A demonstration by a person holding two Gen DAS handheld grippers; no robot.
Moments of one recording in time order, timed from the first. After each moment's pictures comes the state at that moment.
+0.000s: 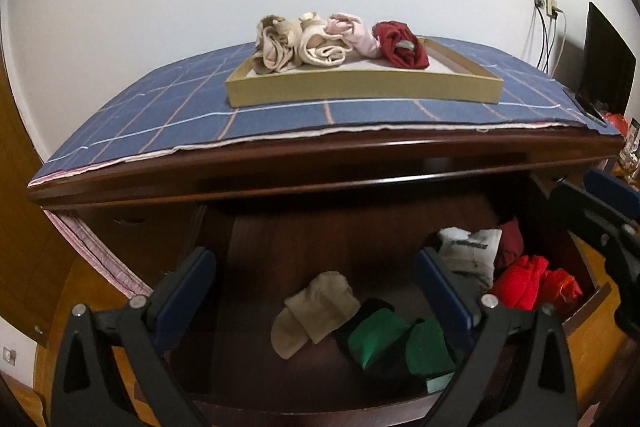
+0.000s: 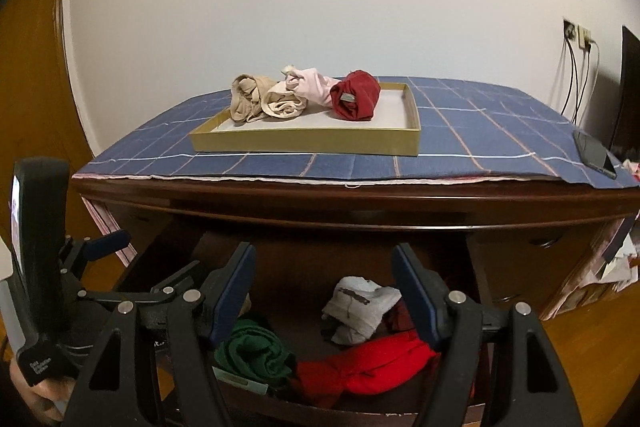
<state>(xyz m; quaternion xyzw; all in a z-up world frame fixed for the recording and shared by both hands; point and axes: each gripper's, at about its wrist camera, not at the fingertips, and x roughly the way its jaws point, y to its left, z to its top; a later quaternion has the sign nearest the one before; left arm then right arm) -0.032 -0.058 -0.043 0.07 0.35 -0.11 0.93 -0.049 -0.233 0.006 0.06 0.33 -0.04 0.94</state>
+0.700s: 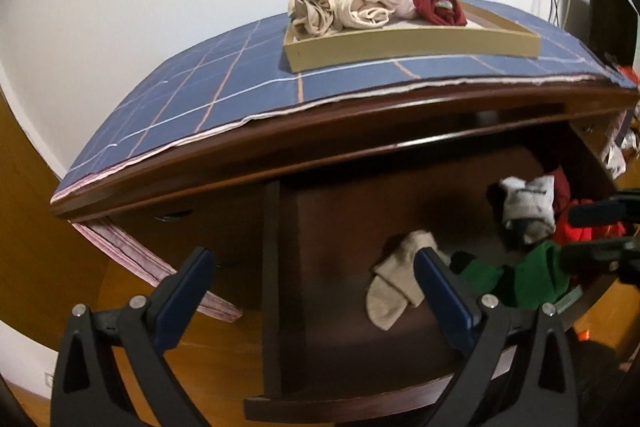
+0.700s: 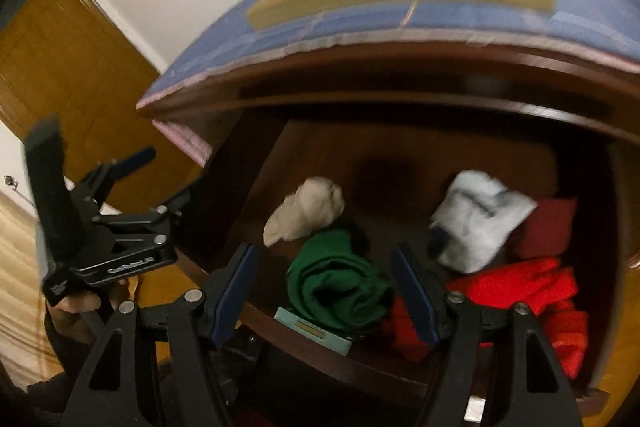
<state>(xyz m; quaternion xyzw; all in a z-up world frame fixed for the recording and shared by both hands) -0.012 0.001 -0.051 0.15 0.39 -0.09 0.90 0.005 -0.217 -0.064 0.16 0.53 0.16 0.82</state>
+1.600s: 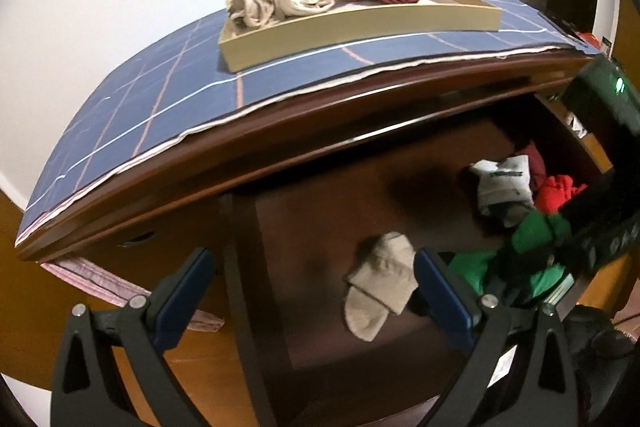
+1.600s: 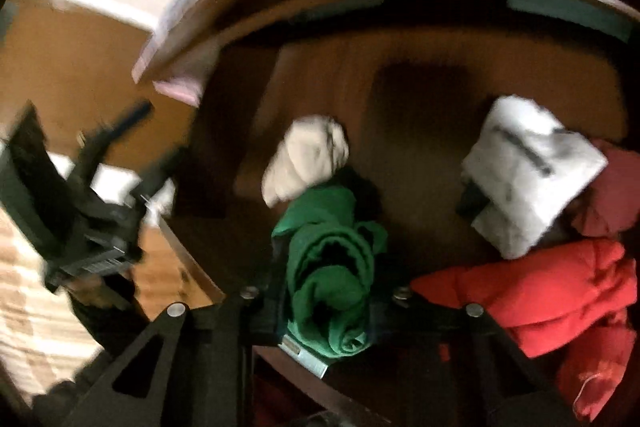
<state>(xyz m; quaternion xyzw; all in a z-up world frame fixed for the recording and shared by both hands) 0.011 -0.019 -0.056 0.18 0.41 -0.19 0.87 0.031 -0.242 -0.116 0.26 0.62 0.21 0.71</state>
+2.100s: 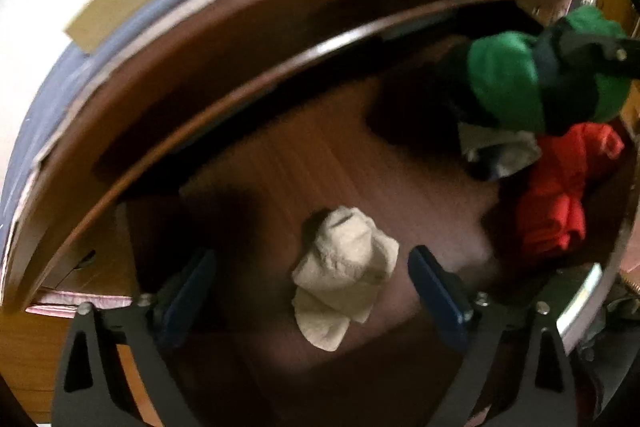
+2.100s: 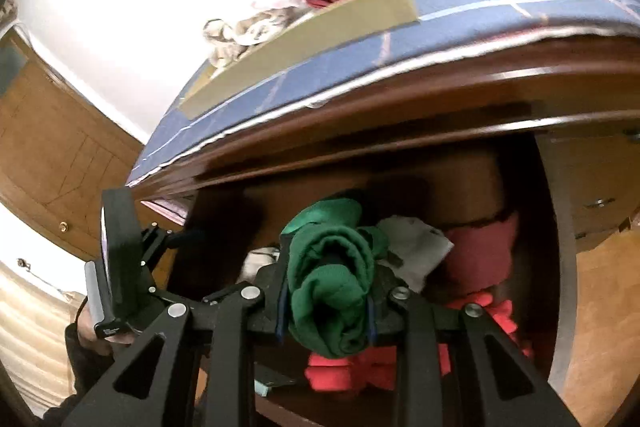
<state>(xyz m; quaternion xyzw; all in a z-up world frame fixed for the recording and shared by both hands) 0.037 -0.085 -0.116 0.28 0.51 -0.23 0.78 0.004 -0.303 -0.065 0.27 0.47 0.09 0.83</state>
